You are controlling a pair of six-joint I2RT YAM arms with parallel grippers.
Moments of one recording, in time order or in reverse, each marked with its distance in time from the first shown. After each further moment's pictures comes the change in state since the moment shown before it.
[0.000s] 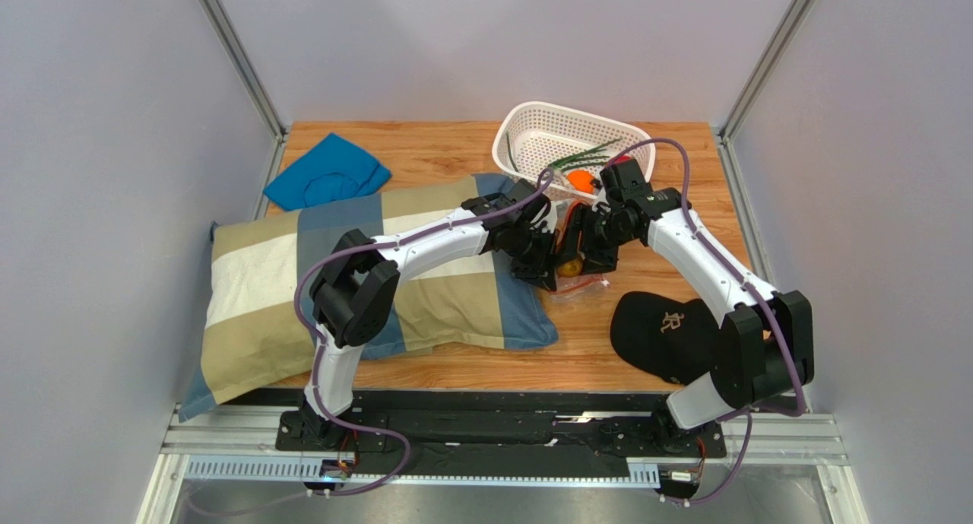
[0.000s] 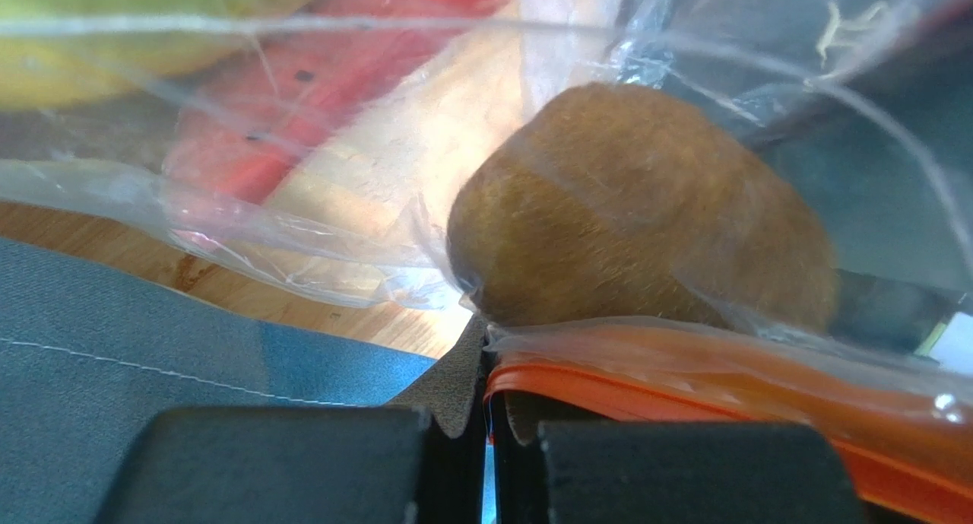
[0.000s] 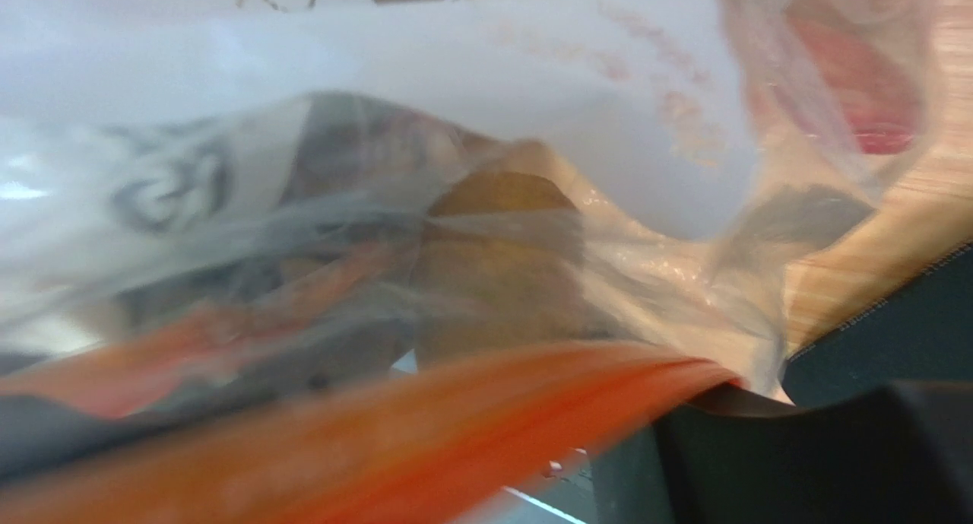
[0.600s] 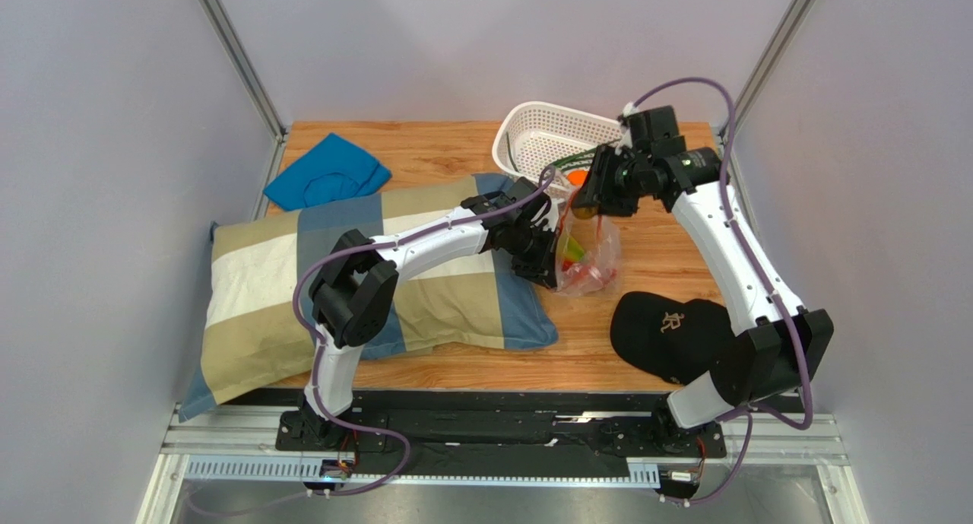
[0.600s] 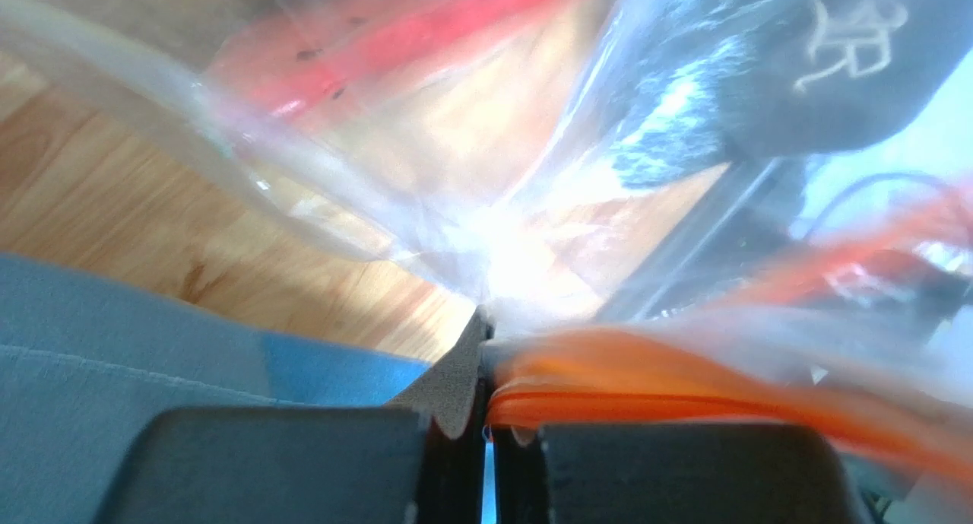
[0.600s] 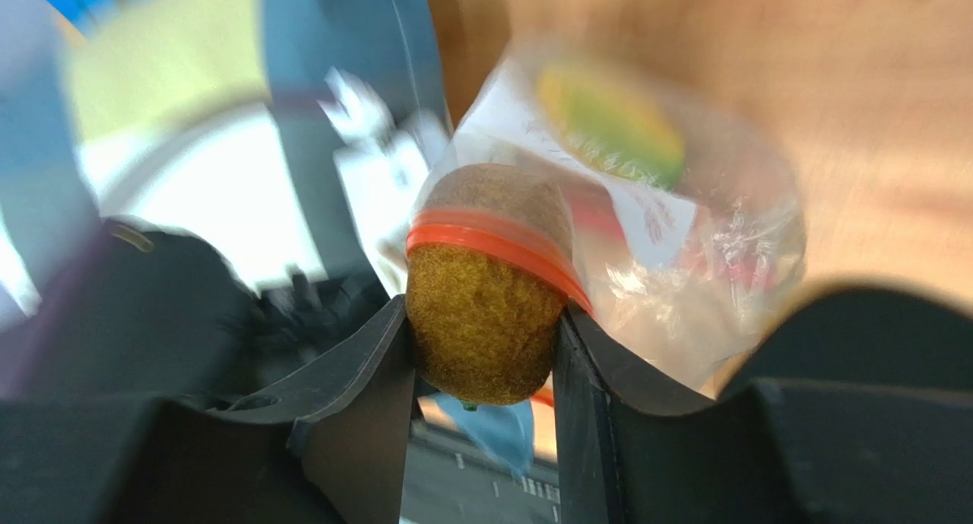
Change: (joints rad) left arm -0.003 -0.004 0.003 0.014 -0.001 0.022; right arm -0.036 0.006 0.353 -0.166 0.145 -0.048
